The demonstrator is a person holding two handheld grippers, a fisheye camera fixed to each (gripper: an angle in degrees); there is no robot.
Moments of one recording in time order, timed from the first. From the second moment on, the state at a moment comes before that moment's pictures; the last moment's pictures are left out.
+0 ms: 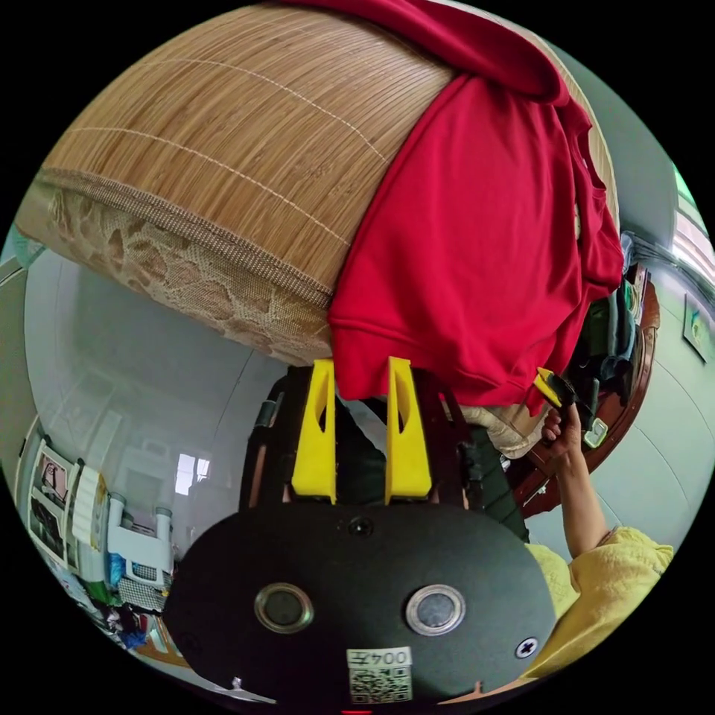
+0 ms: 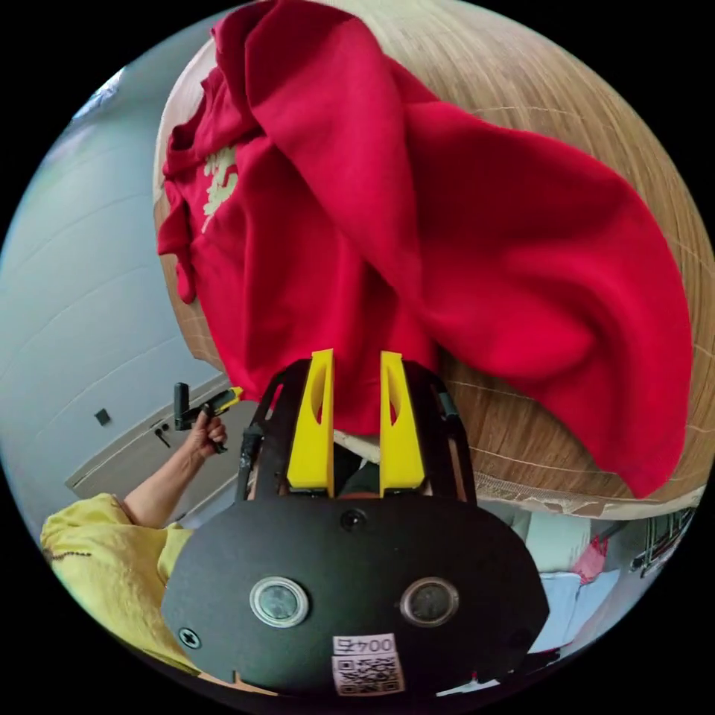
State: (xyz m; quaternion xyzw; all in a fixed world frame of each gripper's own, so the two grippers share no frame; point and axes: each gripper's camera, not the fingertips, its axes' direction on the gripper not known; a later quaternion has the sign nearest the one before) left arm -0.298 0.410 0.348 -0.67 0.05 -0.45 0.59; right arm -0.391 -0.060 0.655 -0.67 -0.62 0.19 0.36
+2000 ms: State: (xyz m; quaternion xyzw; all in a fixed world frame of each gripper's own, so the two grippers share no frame) left arm -0.407 0.041 -0.041 0.11 0.38 -0.28 0.87; right arm 0.282 -0.219 0.368 0.17 -0.82 0.41 0.36
